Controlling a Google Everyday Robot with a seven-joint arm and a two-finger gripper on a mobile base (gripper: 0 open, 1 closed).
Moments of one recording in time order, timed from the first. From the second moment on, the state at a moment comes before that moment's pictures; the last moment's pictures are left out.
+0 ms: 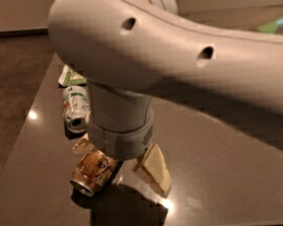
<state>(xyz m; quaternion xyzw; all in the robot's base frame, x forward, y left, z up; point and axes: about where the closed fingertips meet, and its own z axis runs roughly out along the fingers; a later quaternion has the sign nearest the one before) 0.336 0.041 0.869 -0.96 0.26 0.03 0.06</state>
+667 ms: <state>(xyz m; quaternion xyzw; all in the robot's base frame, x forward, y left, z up) 0.334 0.067 0.856 -0.96 0.26 0.02 0.07</state>
